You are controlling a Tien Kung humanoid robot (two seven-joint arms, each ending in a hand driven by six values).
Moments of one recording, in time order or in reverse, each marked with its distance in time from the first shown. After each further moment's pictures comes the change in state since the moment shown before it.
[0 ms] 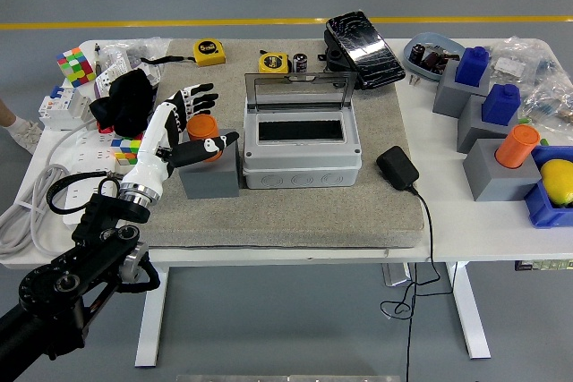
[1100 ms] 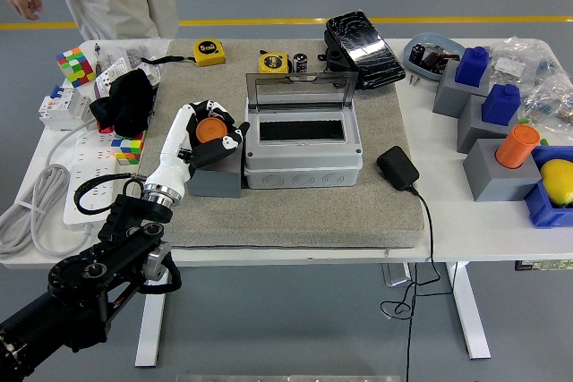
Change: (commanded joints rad) left arm -0.085 -0.054 0.106 0.122 -0.120 0.003 -0.083; right arm -0.001 0.002 0.005 0.000 0.003 -0.002 0.000
